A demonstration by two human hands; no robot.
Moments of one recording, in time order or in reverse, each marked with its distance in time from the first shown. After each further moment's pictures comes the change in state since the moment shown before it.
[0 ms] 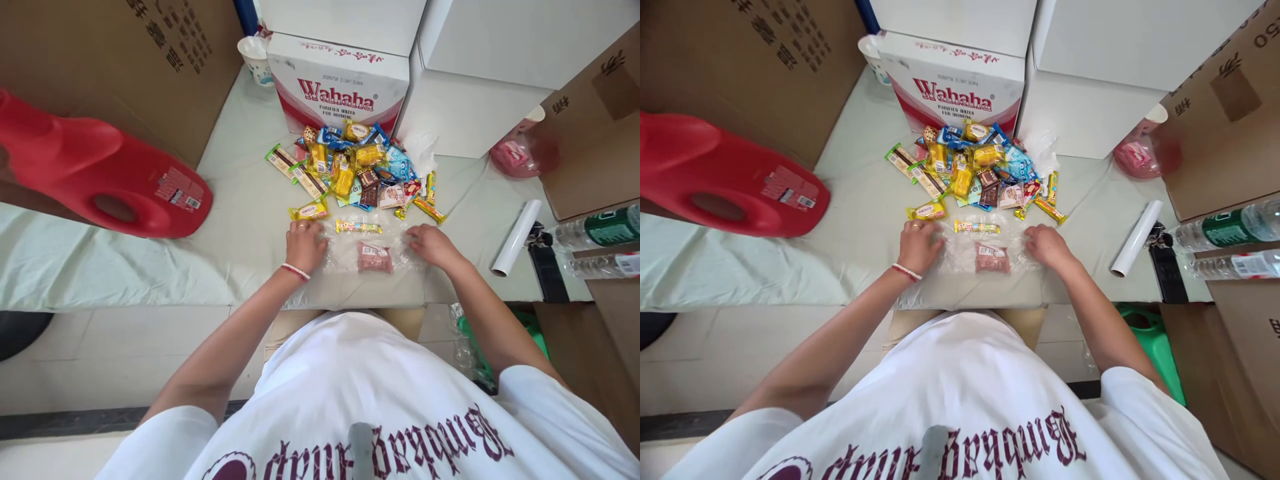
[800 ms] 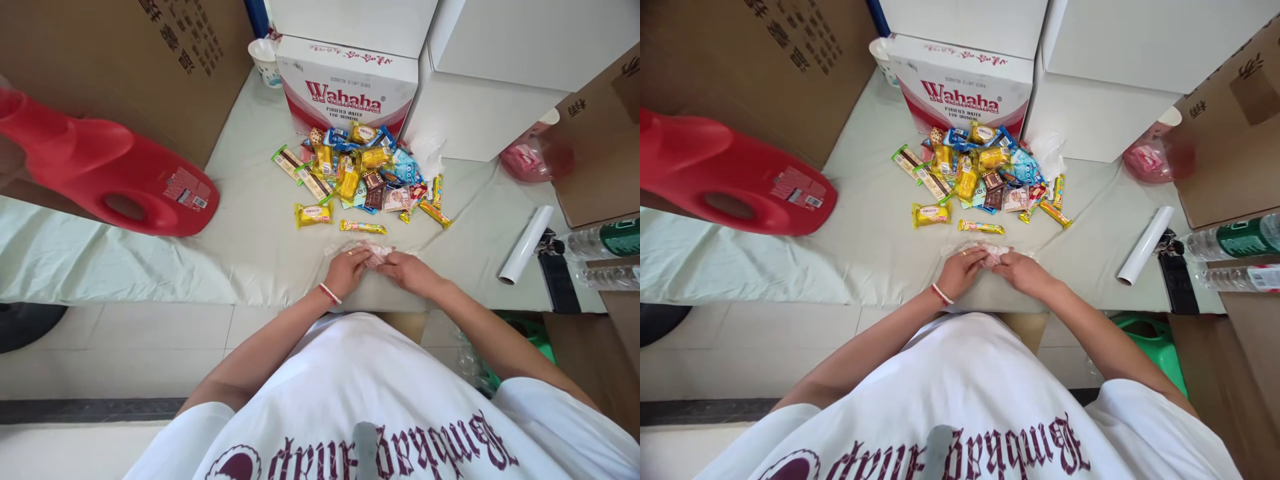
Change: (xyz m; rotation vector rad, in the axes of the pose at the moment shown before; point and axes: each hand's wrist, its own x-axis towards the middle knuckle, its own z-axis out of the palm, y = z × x) left_hand -0.044 0.049 0.056 -0.209 -0.207 0.277; right_hand -0.023 -0.040 0.040 -0.116 -0.209 -0.596
